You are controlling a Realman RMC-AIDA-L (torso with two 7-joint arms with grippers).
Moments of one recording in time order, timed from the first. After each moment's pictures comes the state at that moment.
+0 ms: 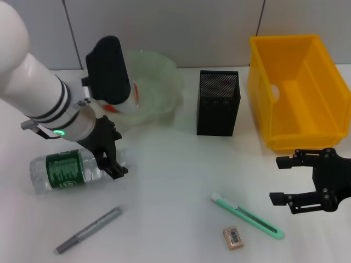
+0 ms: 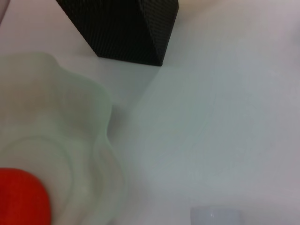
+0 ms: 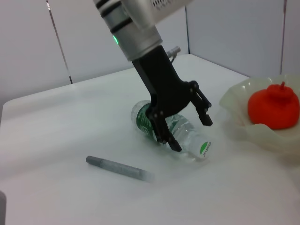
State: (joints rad) left arm -0.78 -2.08 1.40 1.03 2.68 1.29 -1.98; right arm 0.36 2.08 -0.83 -1.10 -2.04 -1.72 1.52
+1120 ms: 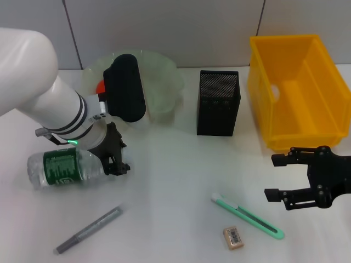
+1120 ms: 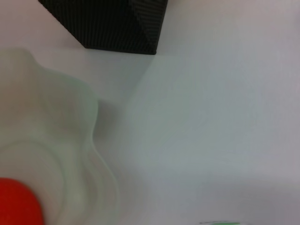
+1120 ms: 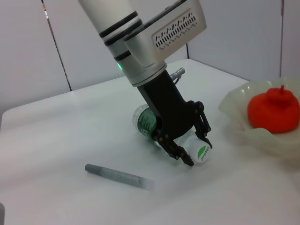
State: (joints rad) left arm -0.79 -2.08 1.53 0.95 2.70 1.17 -2.02; right arm 0.38 2.08 -0.82 -1.05 -2.04 -1.70 1.52
